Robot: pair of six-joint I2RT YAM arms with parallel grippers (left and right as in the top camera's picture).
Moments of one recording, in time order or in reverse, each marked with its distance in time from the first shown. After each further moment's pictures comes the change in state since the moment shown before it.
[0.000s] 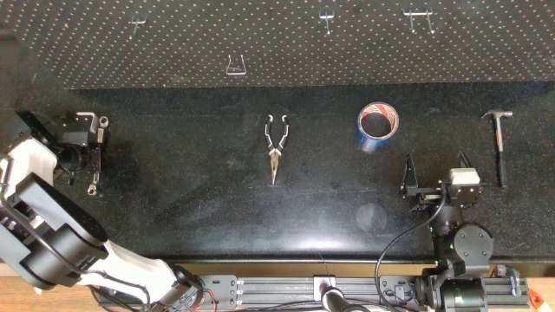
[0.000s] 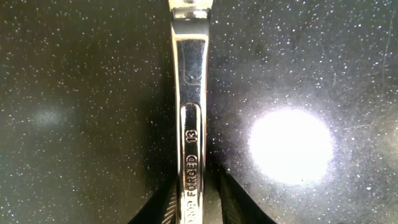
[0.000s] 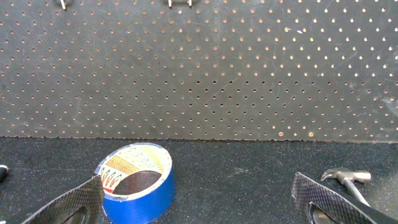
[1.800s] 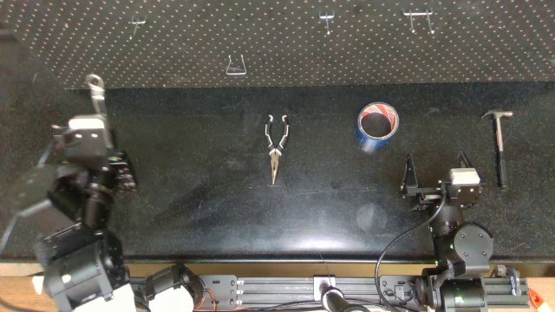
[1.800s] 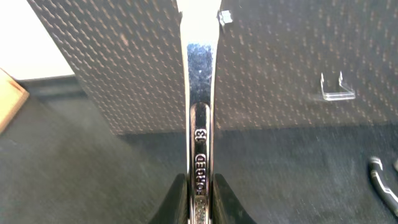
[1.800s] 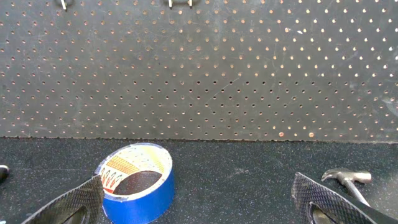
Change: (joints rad) left arm -0.320 -1.173 -0.299 0.014 0.044 -0.443; right arm 0.000 -0.001 0.000 0.000 0.000 0.000
